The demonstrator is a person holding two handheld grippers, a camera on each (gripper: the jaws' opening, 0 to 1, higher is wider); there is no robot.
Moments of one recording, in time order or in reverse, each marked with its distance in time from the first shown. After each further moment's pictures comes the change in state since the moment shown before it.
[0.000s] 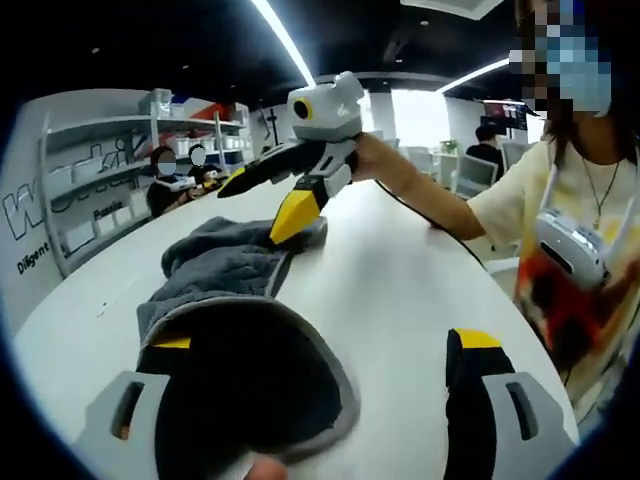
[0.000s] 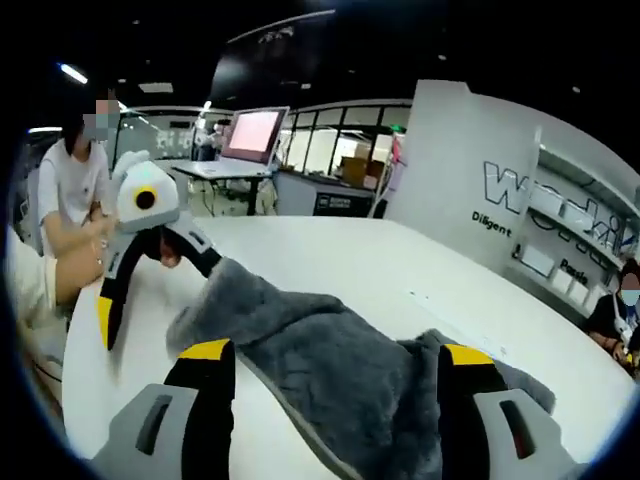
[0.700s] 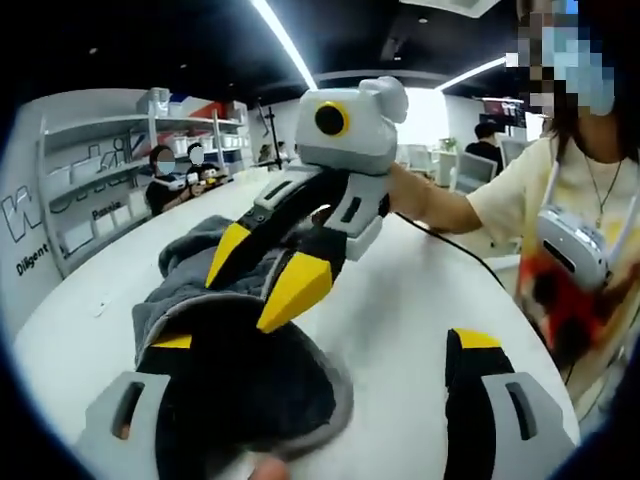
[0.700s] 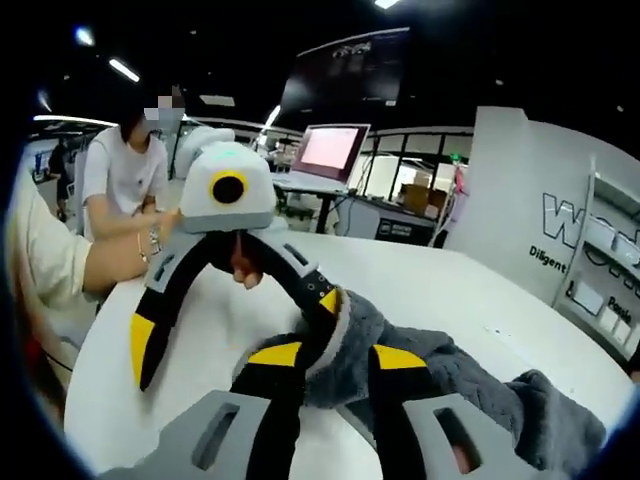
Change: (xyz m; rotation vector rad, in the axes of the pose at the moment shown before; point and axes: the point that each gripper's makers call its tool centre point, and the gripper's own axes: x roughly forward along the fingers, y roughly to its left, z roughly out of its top) left arm 0.004 -0.004 -0.003 0.012 0.019 -0.008; right arm 0.040 0.067 -0.002 -0.076 -0.051 0.154
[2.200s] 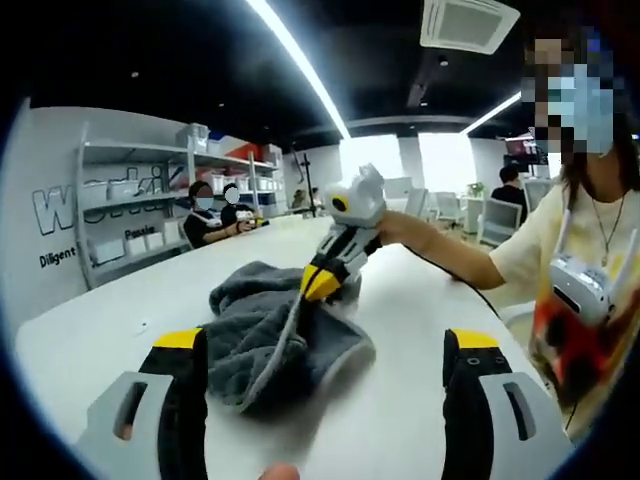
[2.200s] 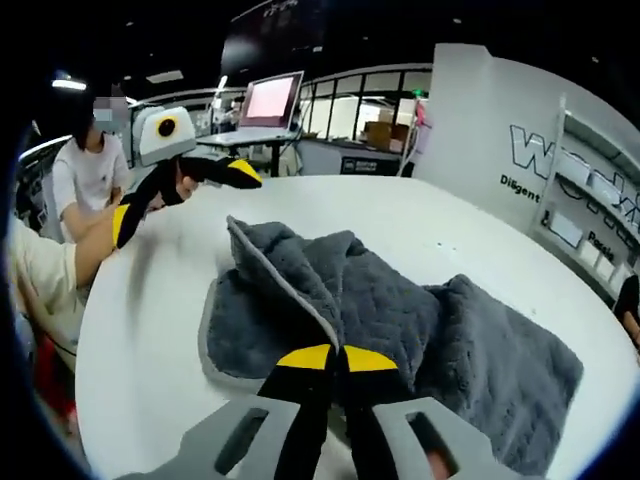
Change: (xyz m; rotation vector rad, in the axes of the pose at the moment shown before) left arm -0.046 0.036 0.037 -0.080 -0.228 0.158; right arm -0.068 -0.065 -0.061 0.176 0.244 -0.055
